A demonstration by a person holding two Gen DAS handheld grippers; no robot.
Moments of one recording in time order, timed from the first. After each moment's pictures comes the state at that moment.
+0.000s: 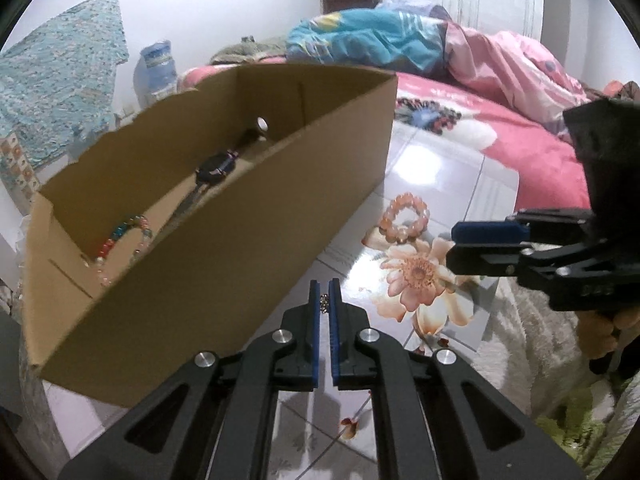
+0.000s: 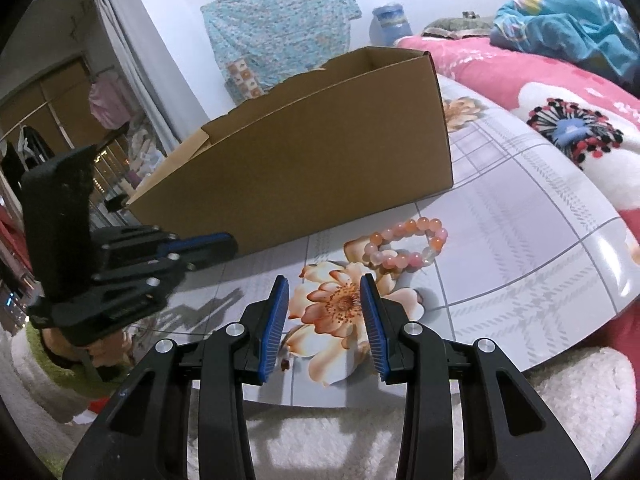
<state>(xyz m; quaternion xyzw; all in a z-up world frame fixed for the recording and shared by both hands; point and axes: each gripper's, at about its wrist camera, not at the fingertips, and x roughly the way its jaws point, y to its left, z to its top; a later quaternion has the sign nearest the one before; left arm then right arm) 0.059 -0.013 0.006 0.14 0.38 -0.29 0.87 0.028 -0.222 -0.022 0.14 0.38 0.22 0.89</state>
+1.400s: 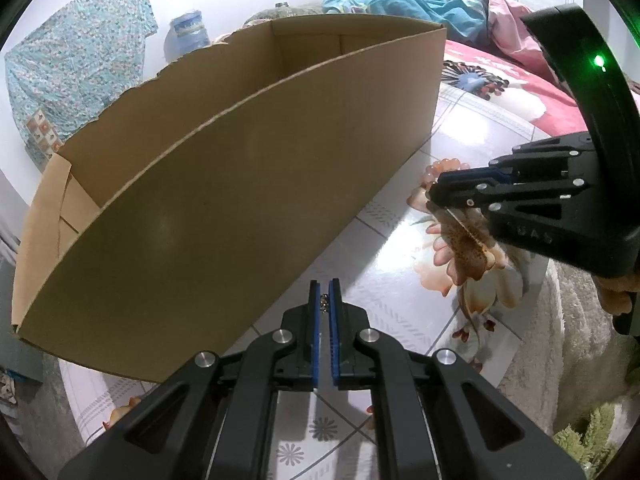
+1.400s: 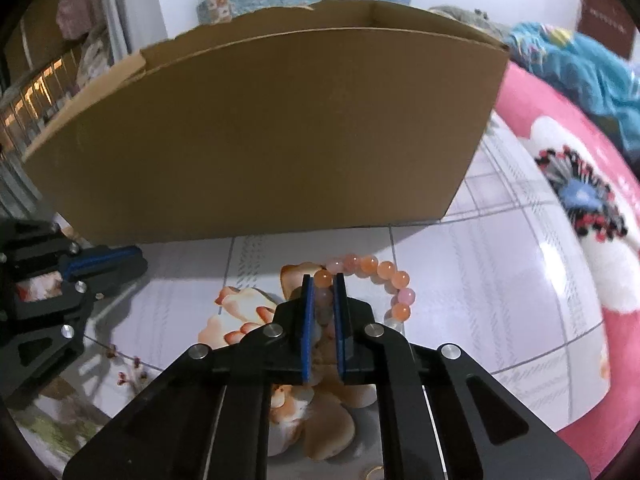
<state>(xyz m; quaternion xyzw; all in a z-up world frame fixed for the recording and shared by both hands) 0.069 -0.024 -0.022 0.17 0.43 -0.21 0.86 0.101 -0.191 -0.034 -0.02 0.46 0.14 0.88</state>
